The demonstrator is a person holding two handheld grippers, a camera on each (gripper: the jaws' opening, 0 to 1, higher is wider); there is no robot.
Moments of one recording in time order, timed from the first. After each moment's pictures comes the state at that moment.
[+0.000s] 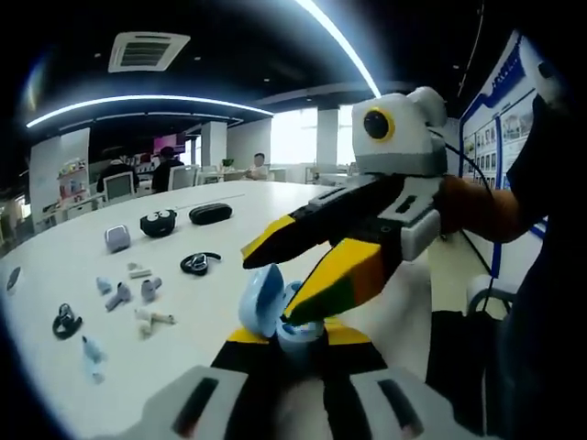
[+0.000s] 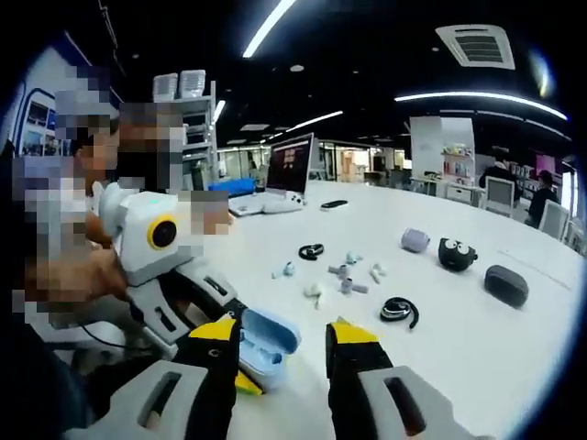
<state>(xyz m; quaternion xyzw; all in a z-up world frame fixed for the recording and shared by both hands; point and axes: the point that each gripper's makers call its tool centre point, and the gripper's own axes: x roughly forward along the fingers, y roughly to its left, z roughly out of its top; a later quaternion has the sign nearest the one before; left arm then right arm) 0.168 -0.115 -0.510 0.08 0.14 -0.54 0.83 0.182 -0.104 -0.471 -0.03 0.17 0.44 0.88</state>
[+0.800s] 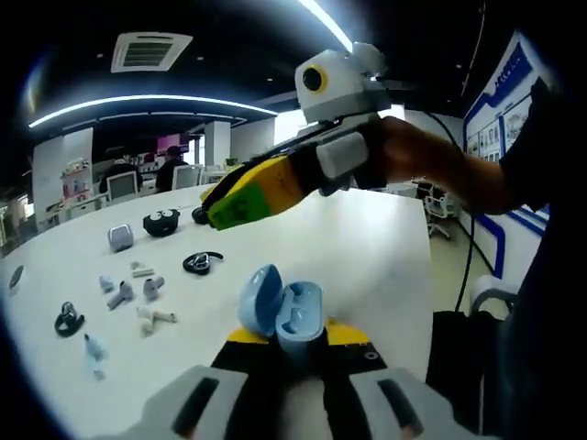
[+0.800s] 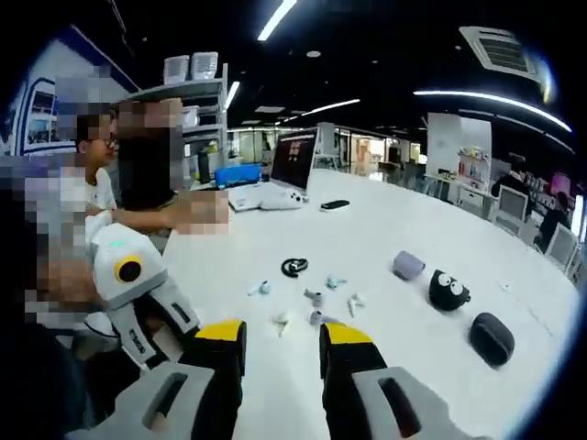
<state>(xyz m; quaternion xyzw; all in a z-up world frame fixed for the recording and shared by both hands) 0.168 -0.114 -0.509 0.08 0.15 -0.53 0.83 0.226 -0.101 -0.440 -0.10 0.20 0.47 0.85</state>
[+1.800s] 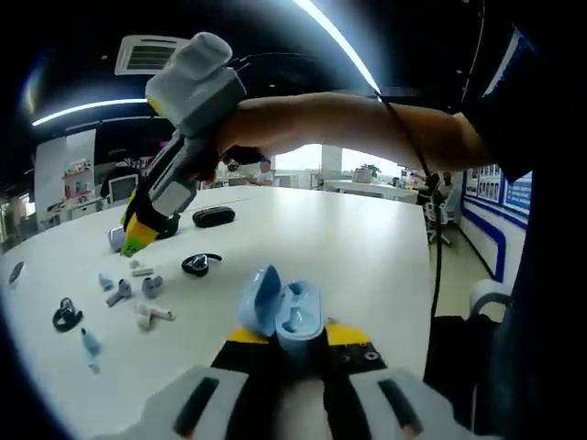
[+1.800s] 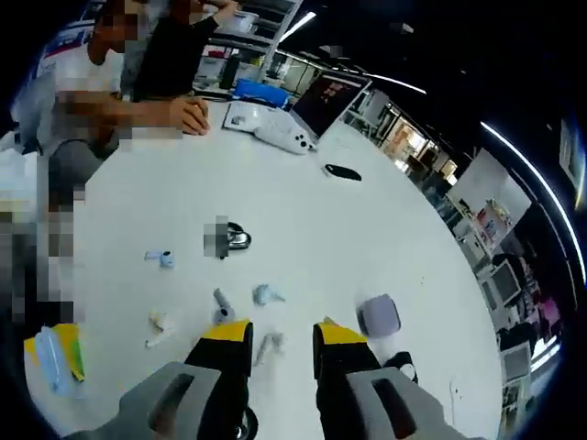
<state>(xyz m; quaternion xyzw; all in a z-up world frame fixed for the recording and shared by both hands) 0.165 -0.116 -0.509 0.07 0.13 -0.53 0.83 0.347 -0.069 -0.479 -0.37 0.23 0.46 0.78</state>
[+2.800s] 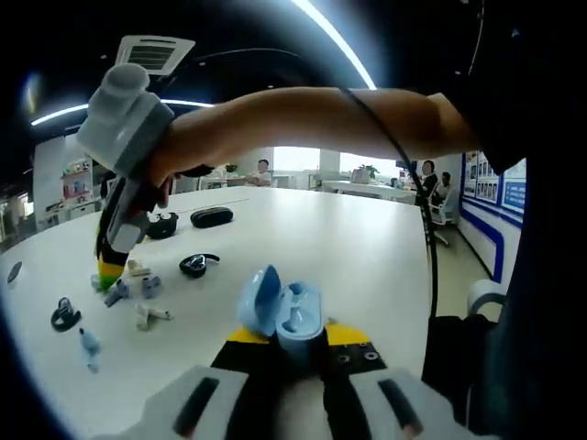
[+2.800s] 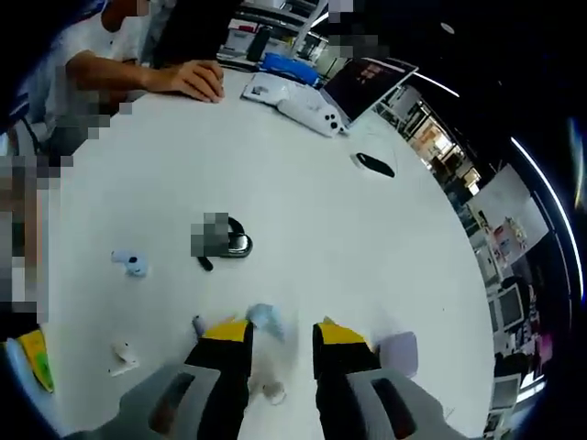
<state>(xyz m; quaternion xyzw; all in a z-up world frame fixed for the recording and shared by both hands) 0.164 -0.116 -0.509 0.07 0.13 -0.53 0.83 0.367 -0.032 -0.510 -0.42 0.26 0.48 0.73</state>
